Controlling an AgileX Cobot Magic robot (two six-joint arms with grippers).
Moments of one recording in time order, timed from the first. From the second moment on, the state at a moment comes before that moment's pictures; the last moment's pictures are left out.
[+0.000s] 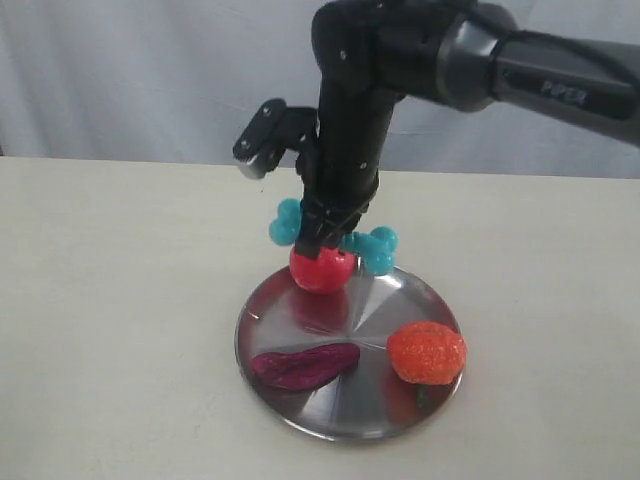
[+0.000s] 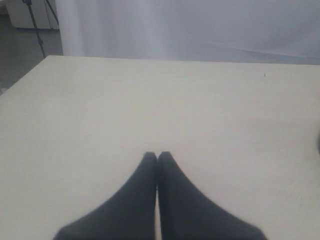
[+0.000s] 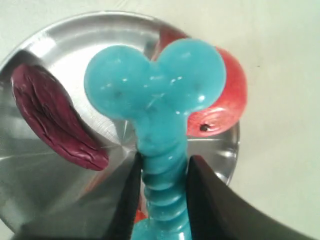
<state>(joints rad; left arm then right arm) 0.07 0.00 0.00 -0.03 0.35 0.02 0.23 2.07 -1.87 -0.10 1.18 -0.54</state>
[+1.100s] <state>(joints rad) 0.07 0.00 0.00 -0.03 0.35 0.02 -0.41 1.78 -1.71 -0.06 1.22 -0.02</state>
